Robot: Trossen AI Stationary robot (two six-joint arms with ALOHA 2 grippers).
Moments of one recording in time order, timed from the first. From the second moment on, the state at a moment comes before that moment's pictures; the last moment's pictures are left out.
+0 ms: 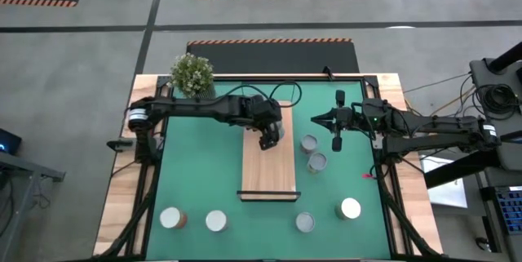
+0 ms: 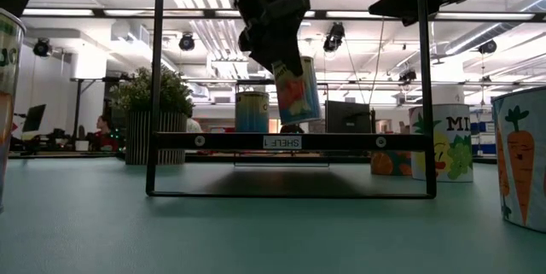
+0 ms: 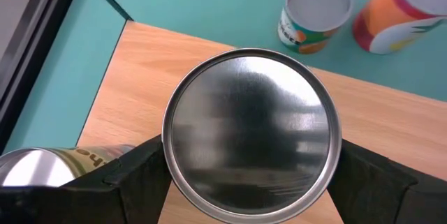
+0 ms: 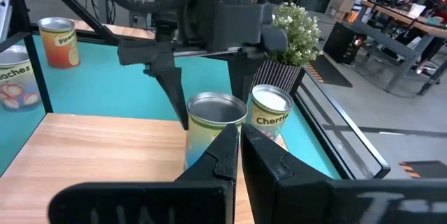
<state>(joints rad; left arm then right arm) 0.10 1.89 1.66 -0.79 -0.19 -0.14 -0.14 0.76 0.59 -0.02 0.00 -0.21</state>
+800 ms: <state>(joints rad) 0.10 1.90 1.64 -0.79 -0.20 -0.16 -0.14 0.76 0.58 -0.03 0.00 -0.21</state>
